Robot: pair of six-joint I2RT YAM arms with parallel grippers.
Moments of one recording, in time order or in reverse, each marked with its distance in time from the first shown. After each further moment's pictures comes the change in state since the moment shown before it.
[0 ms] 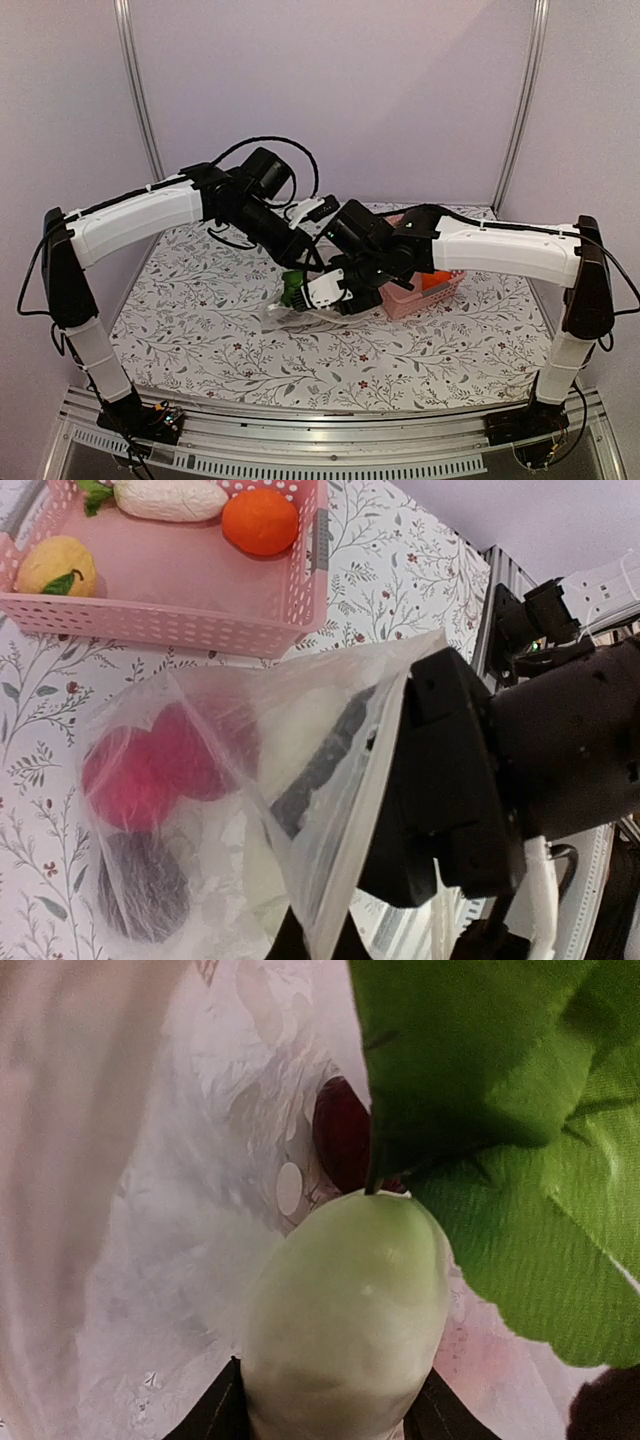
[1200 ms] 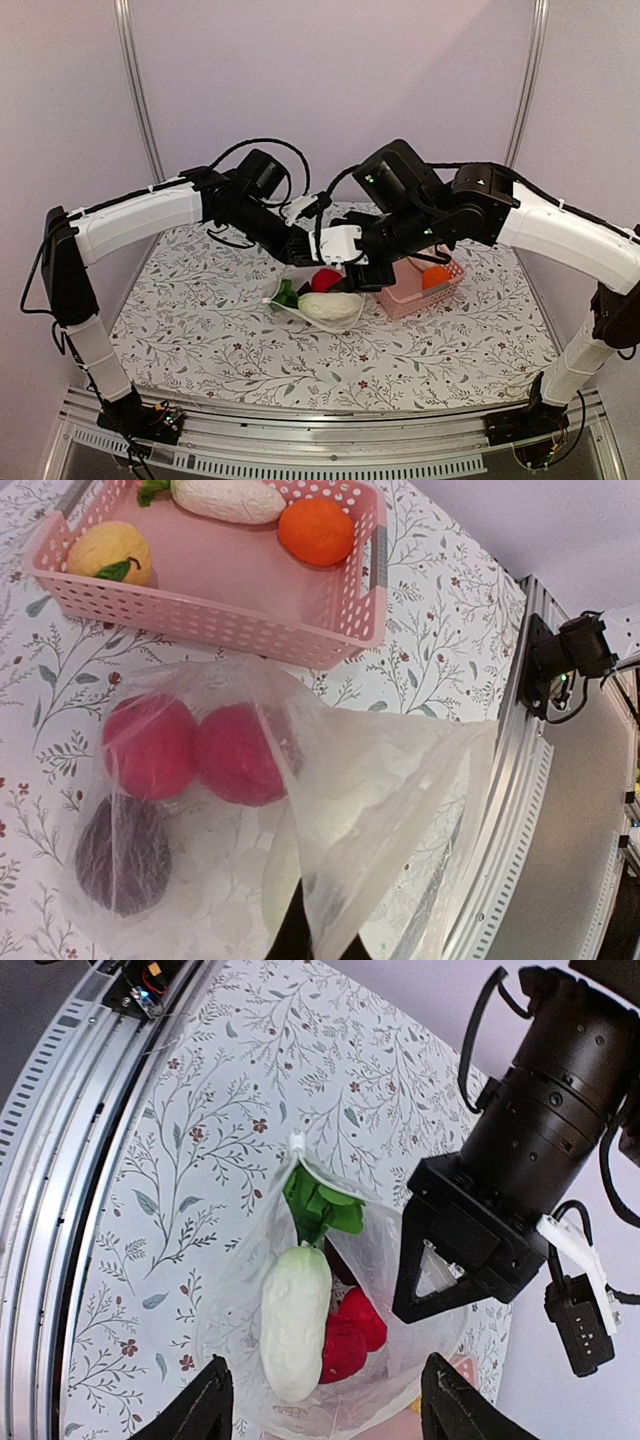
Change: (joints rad) left arm 0.046 0.006 -0.035 0.068 -0.041 -0.045; right arm 0.057 -0.161 0.181 -0.133 -0.101 0.201
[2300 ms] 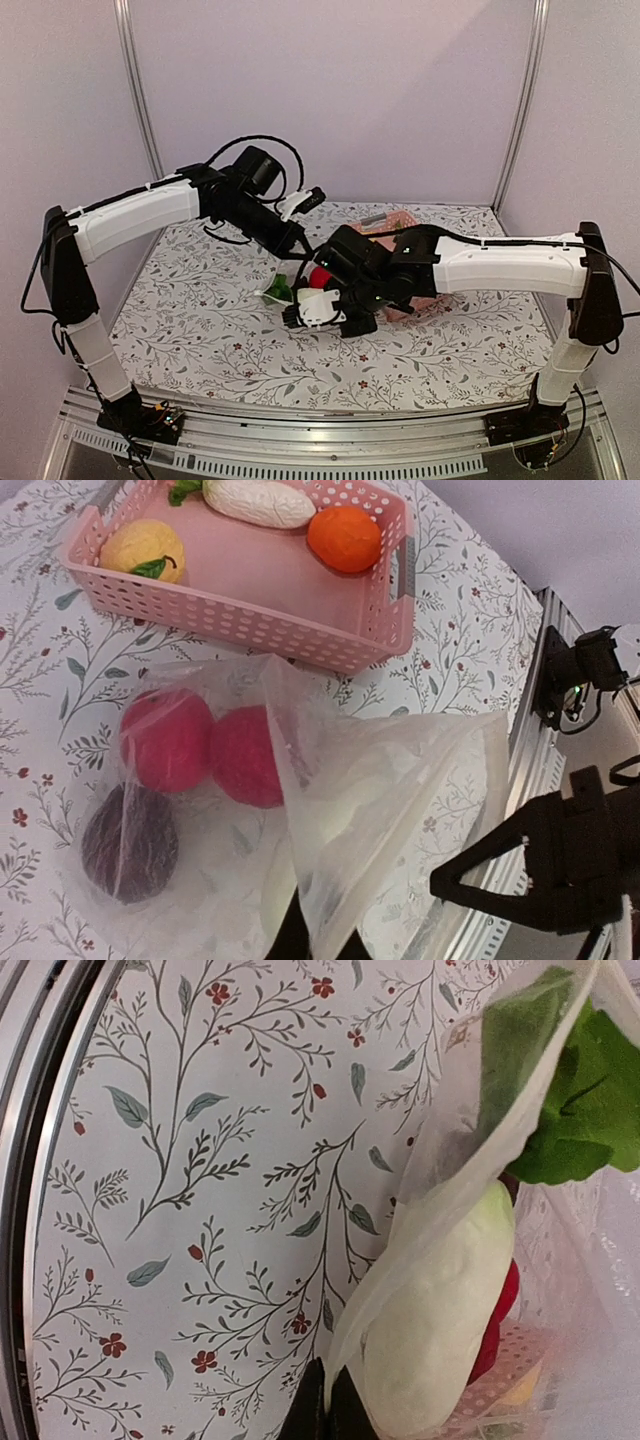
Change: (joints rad) left arm 0.028 0.000 0.003 -0.002 -0.019 -0.008; right arm 0.042 0.135 -0.287 0.164 0.114 0.043
